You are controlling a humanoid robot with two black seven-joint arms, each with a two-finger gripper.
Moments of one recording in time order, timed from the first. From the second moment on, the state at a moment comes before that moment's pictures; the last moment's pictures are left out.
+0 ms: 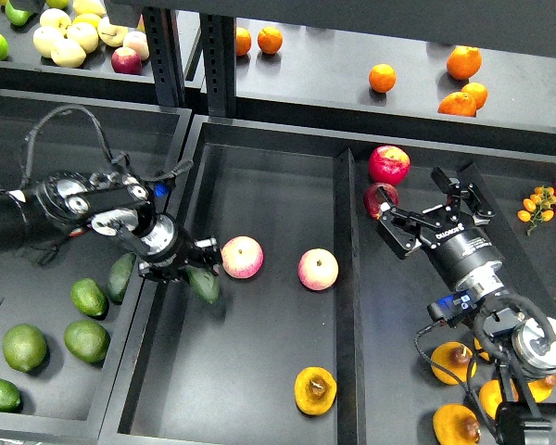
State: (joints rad) left arm -1.07 0.34 0.05 -0.71 0.44 -0.49 0.49; right arm 0.21 0.02 1.42 1.30 0.20 0.06 -0.39
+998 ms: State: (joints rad) left arm -0.91 0.40 -0.01 -0.44 0.44 -0.49 0.49; right arm 0.20 0.01 1.42 1.30 0.20 0.06 -0.39
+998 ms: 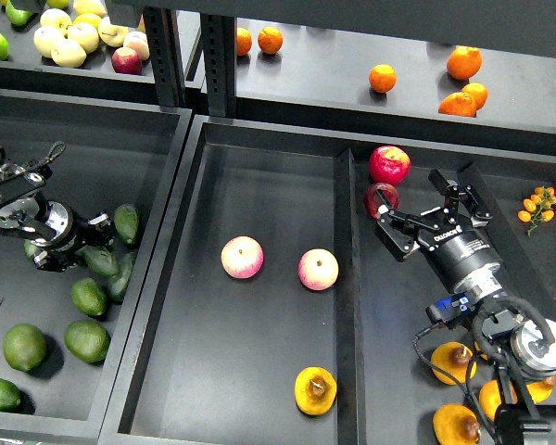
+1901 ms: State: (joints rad) left arm -0.87 0.29 -0.01 -0.31 0.45 -0.49 0.49; right arm 0.19 0.01 1.41 1.30 0.20 0.06 -0.39
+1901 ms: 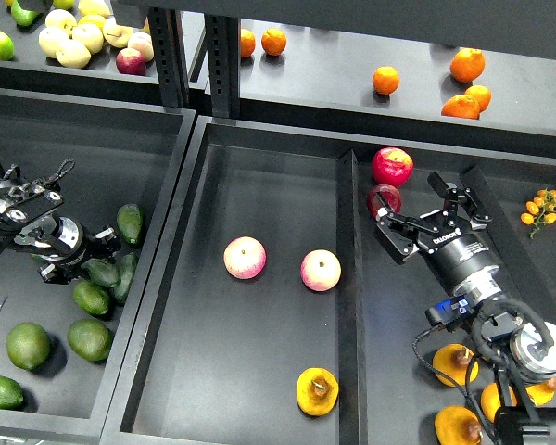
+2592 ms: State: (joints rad) left arm -0.93 0.33 -0.04 -0.39 0.44 -0.49 0.49; right arm 0.19 0.01 1.41 1.30 0.20 0.06 -0.39
